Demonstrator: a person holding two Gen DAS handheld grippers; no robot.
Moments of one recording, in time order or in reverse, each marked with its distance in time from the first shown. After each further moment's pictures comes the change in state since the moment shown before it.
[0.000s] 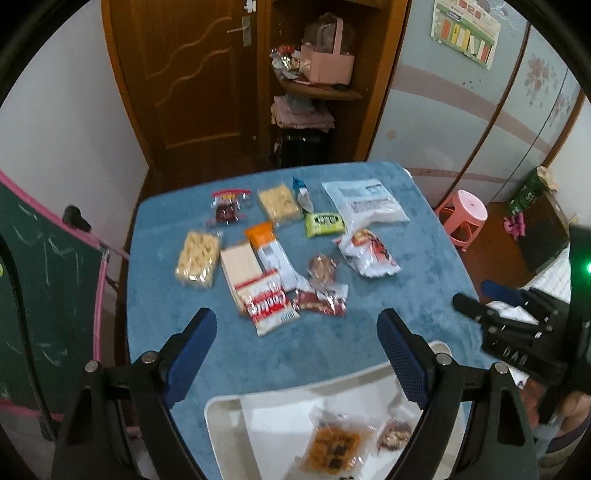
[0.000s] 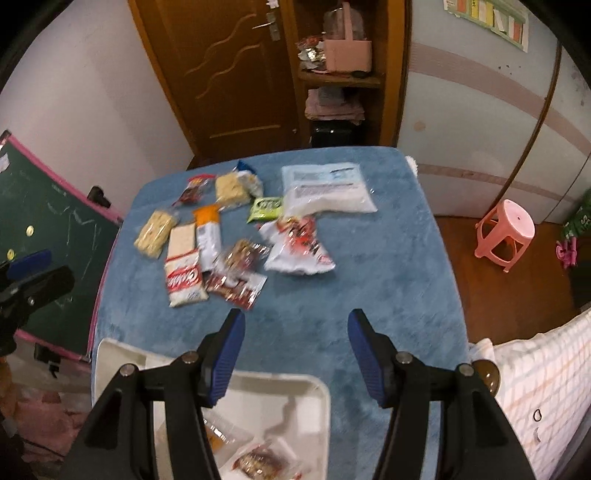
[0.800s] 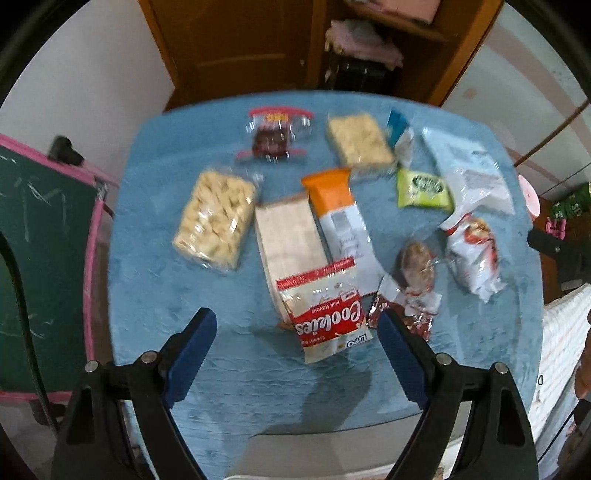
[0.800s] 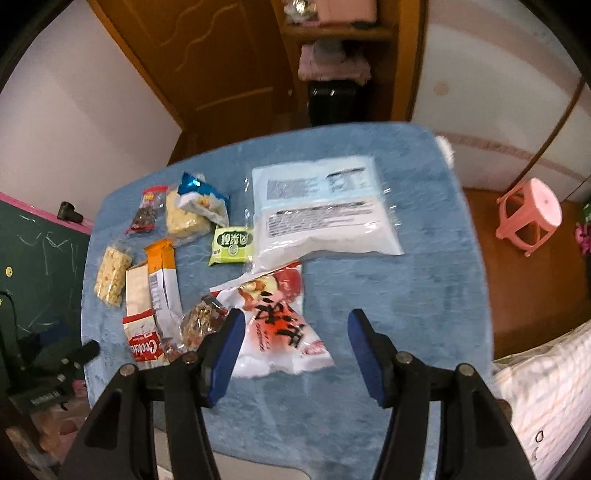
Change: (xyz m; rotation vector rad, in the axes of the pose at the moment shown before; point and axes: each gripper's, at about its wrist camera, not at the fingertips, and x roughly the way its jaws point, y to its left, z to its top) left arm 0.171 0.065 0.022 -0.166 0.320 0.076; right arm 0.140 -0.028 0.104 0.053 0.210 0.059
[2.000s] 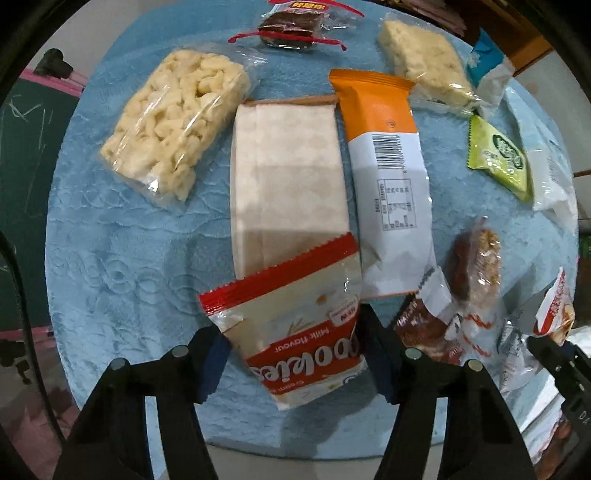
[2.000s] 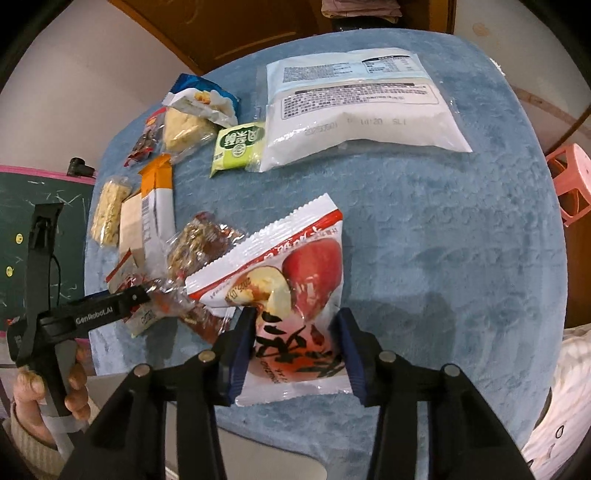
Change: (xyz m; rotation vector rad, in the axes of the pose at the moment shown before) left arm 0.102 -0.008 -0.013 -0.211 0.231 0.000; right arm 0.061 0.004 -0.052 -0.025 0.193 0.139
